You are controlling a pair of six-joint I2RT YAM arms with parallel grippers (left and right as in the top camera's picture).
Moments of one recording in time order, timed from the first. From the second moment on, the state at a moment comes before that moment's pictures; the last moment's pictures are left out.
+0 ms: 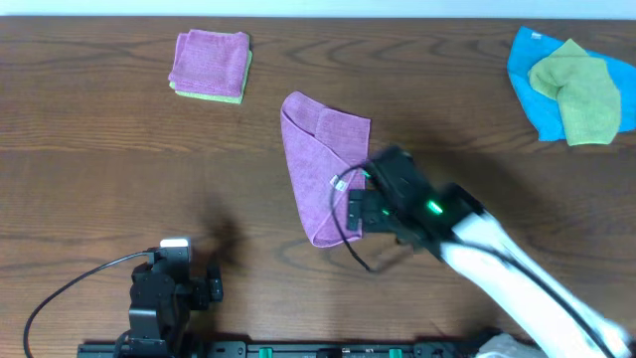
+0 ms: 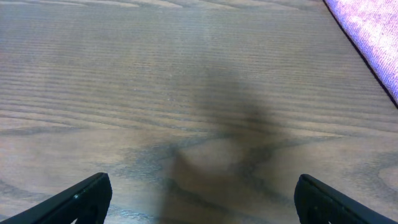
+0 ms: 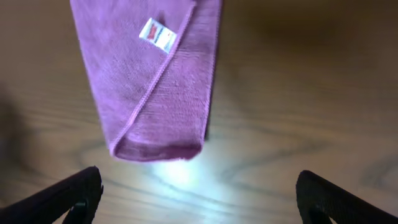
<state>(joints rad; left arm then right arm) -0.09 0.01 0.24 -0.90 -0.07 -0.07 0.63 1.28 0.95 -0.83 0.05 0.72</state>
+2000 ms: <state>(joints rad) -0.14 0.70 0.55 -0.57 0.62 -0.63 0.32 1.08 0.86 -0.94 -0.16 0.71</state>
